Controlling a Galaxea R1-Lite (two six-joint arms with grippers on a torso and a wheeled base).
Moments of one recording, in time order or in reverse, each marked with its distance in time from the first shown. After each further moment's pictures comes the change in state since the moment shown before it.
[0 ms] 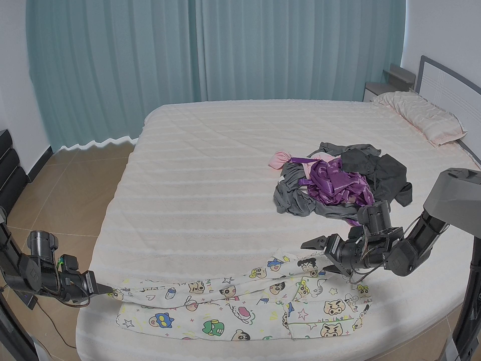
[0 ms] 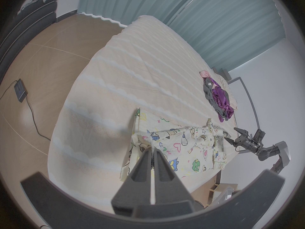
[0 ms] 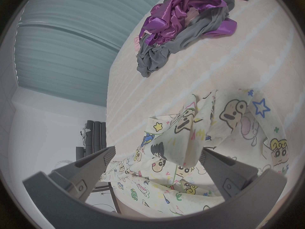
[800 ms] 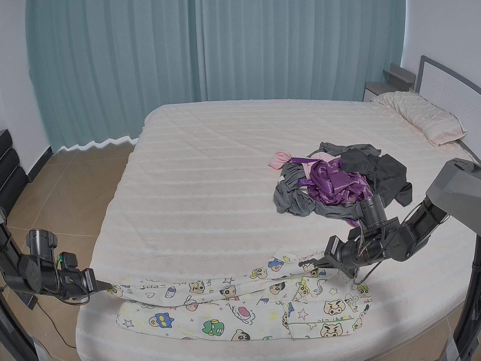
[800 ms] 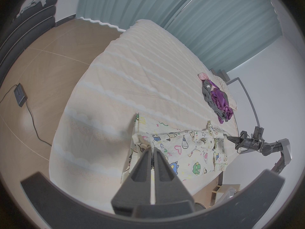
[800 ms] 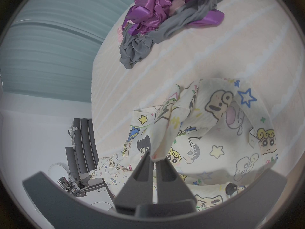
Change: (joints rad) left arm 0.000 -0.002 0.006 -0.048 0.003 0.000; right arm 0.000 -0.014 -0.139 0.346 -0.023 -0.019
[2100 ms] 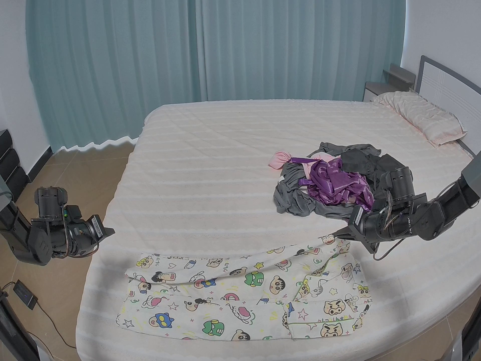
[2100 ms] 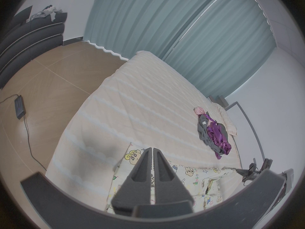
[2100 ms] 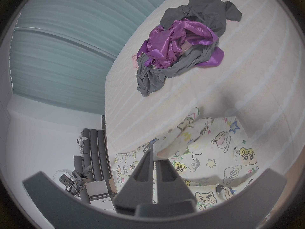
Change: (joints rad) left arm -0.149 -0.003 -0.275 -0.092 0.196 -0.310; right arm -0.097 -0.175 -0.019 0.053 0.009 -0.022
